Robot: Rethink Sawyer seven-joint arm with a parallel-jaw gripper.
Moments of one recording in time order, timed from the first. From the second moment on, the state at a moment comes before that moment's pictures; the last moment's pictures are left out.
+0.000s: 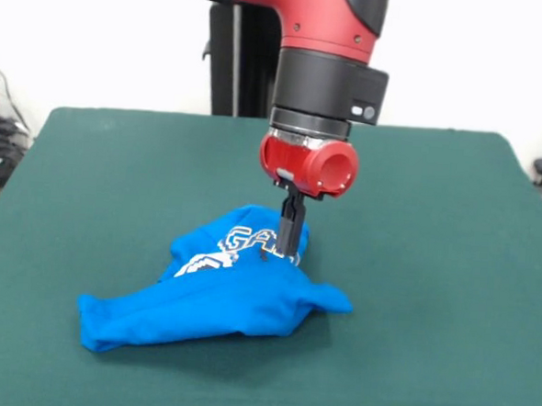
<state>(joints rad) -0.16 -0.54 -0.05 1.70 -0.01 -0.06 2.67</state>
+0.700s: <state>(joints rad) -0.20 -0.51 0.00 1.70 -0.07 -0.12 2.67</state>
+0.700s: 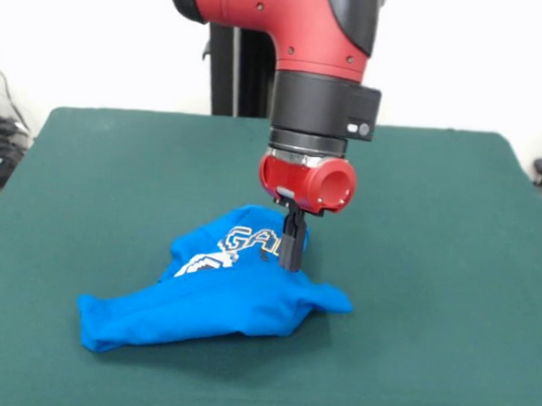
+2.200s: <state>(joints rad) -0.20 -0.54 0.00 1.72 -0.08 -0.12 2.67</state>
